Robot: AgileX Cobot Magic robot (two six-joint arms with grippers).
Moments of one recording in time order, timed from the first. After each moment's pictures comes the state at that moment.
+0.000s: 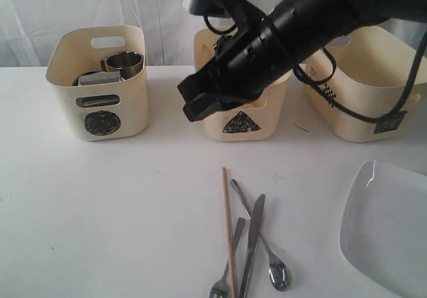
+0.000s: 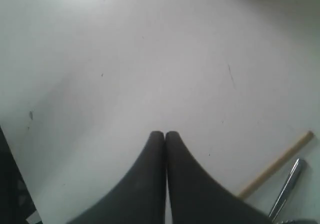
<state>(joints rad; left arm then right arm) 0.16 0.00 0.02 -0.29 0.54 0.60 0.36 1.68 -1.39 0.69 0.93 -0.62</state>
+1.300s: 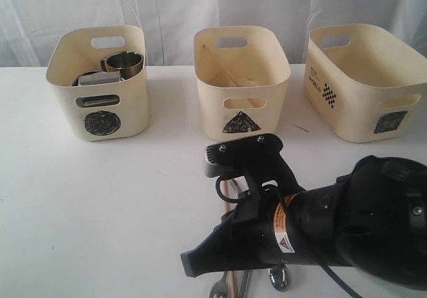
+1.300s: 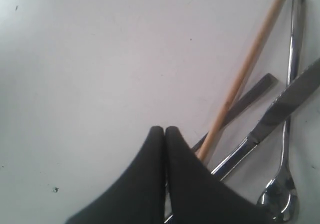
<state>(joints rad) 0.16 0.00 0.02 -0.29 0.54 0.60 0.79 1.39 -0.66 -0.25 0.23 0.65</state>
